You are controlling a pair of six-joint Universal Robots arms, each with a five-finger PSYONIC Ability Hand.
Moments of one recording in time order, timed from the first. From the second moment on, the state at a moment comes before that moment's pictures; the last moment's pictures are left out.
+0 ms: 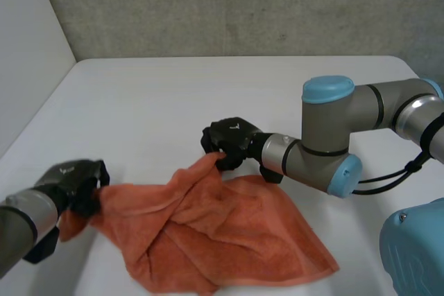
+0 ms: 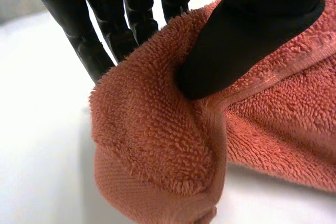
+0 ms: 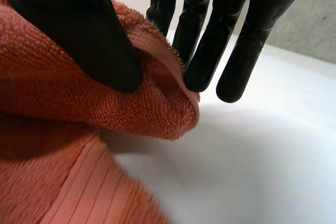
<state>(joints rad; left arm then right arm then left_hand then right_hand) 4.59 -1.65 -1.96 3.07 -1.43 3.29 2.12 -0.58 0.77 0.18 0.98 3.02 1.15 1.21 1.21 1.21 1.02 0.96 1.17 1.16 1.17 0.96</state>
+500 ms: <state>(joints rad) 4.42 -1.68 -1.24 3.40 -1.50 3.23 2.01 -1.17 0.81 -0.21 1.26 3.18 1.16 1.22 1.21 1.22 1.02 0.98 1.17 1.18 1.19 0.96</state>
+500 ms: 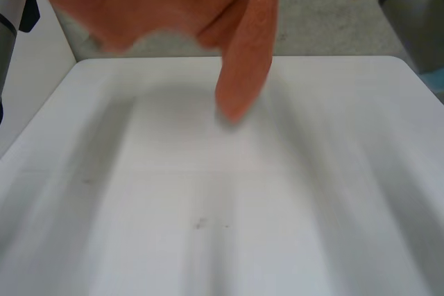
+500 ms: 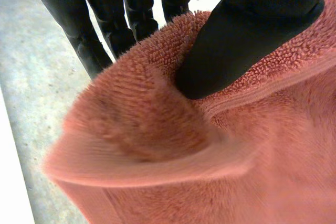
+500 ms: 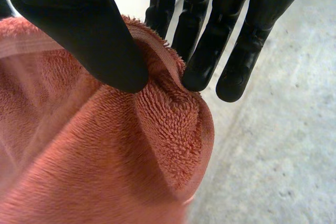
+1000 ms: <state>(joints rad) 4.42 -1.96 -1.74 3.50 -1.54 3.22 2.04 -1.09 1.52 0.04 1.17 2.83 1.15 1.13 1.13 1.13 0.96 0.69 0.84 0.87 0.87 0.70</state>
